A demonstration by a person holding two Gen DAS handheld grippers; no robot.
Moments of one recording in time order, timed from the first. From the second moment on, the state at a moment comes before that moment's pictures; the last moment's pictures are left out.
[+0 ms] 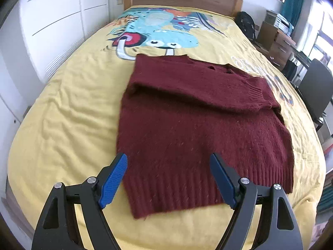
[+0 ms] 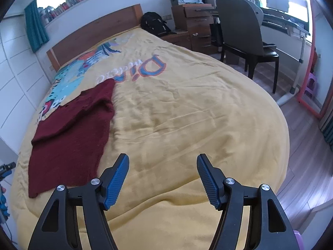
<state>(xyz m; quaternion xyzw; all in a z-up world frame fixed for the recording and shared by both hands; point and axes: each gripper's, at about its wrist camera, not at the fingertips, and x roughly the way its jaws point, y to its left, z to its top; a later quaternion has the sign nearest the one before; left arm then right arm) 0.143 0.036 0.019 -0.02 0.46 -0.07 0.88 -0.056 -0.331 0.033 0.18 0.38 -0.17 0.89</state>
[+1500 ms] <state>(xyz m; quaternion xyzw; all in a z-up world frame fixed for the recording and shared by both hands) 0.079 0.137 -0.030 -0.11 0.52 0.01 0.85 -0.007 -0.272 -0.014 0.16 0.46 -0.06 0.87</state>
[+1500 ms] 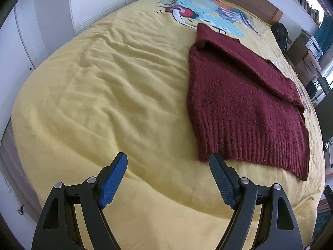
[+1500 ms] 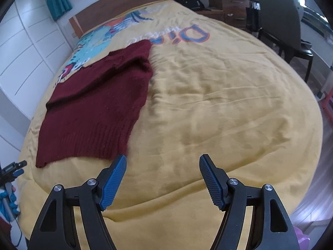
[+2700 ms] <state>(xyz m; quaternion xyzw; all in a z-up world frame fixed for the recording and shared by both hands) 0.149 0.102 -0.087 -0.18 0.58 -0.10 0.79 0.099 -0.215 -0.090 0.16 0.55 0.05 0.82</state>
